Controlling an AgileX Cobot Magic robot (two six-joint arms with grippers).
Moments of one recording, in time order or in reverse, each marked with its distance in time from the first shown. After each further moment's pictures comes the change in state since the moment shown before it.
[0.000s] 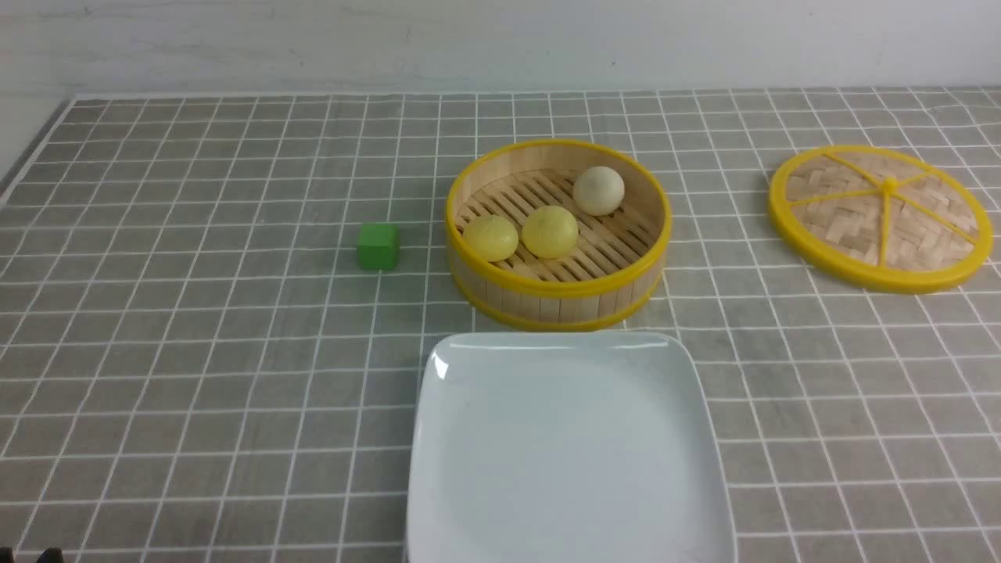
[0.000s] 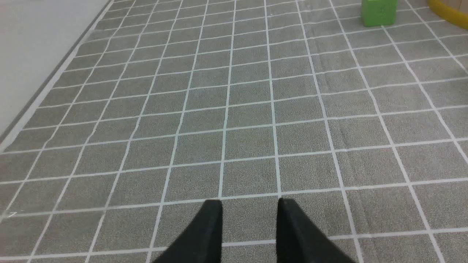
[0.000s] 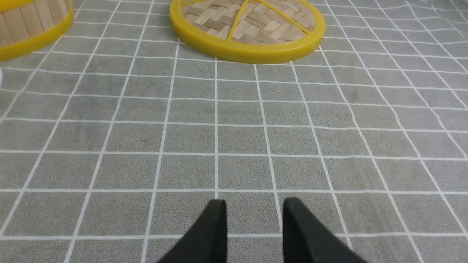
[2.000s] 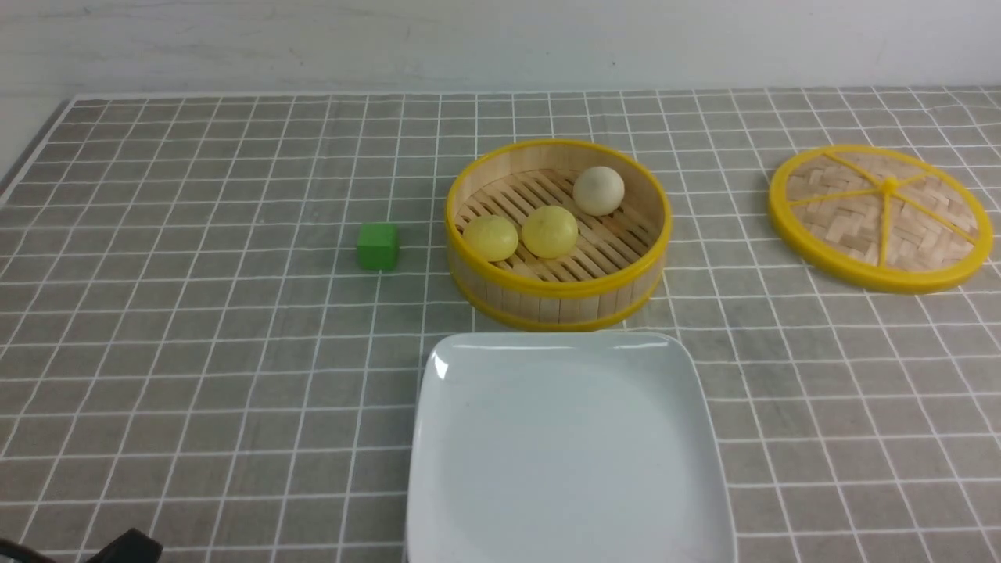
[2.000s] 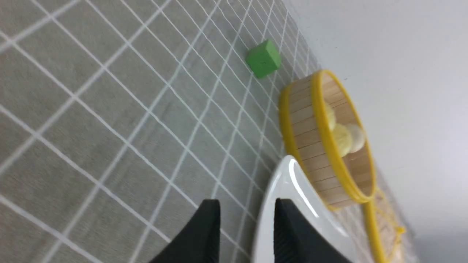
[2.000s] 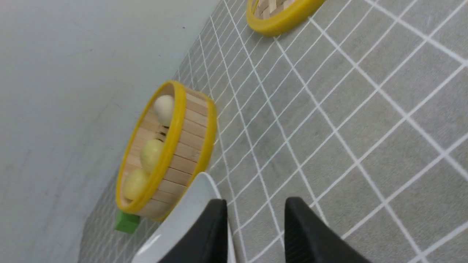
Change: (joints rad) right arm 0.023 0.000 0.013 0.602 -0.038 0.502; left arm 0.000 0.000 0.003 -0.692 -0.006 -0.496
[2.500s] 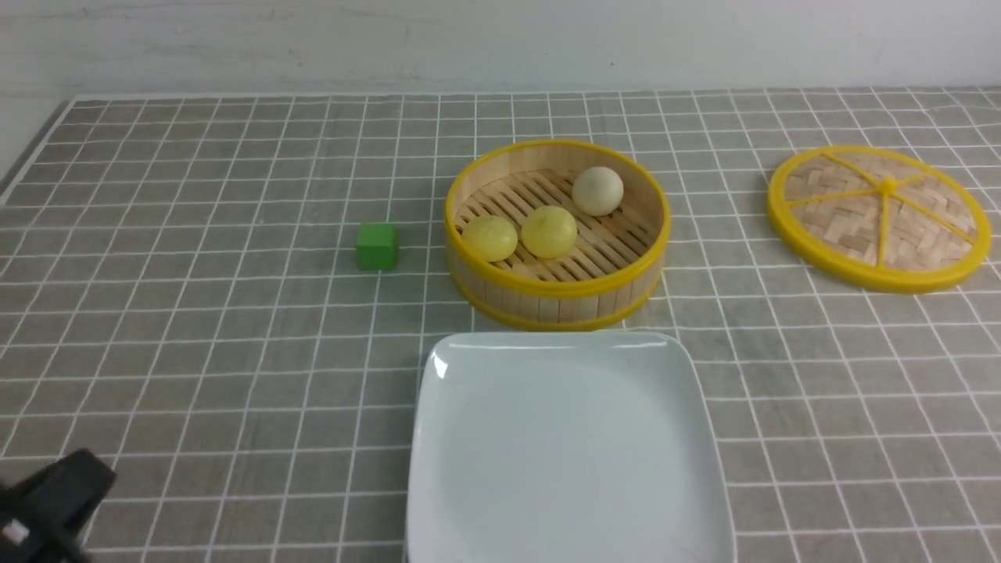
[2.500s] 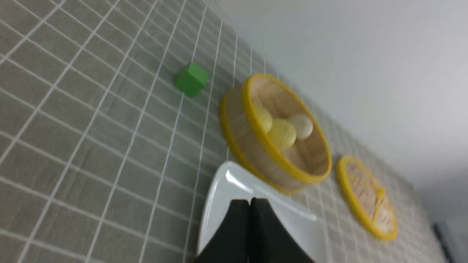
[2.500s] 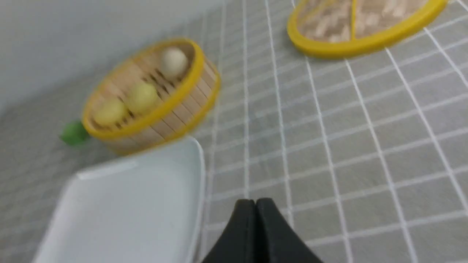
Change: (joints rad) right arm 0.000 0.307 -0.441 -0.226 0.375 -0.347; left arm 0.000 0.260 -0.410 0.048 0.220 0.184
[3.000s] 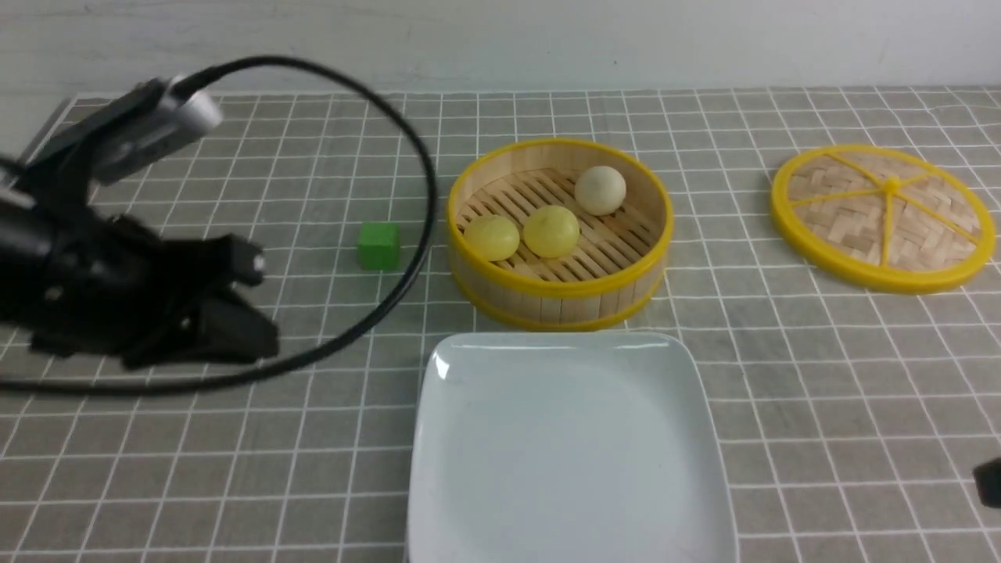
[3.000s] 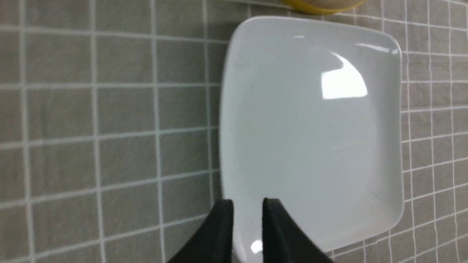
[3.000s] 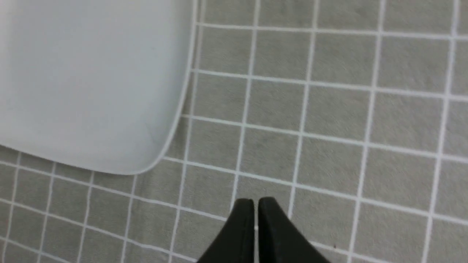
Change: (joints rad) right arm 0.001 0.649 -0.290 0.155 0.273 -0.465; left arm -0.105 1.053 -0.684 -0.031 0.405 0.424
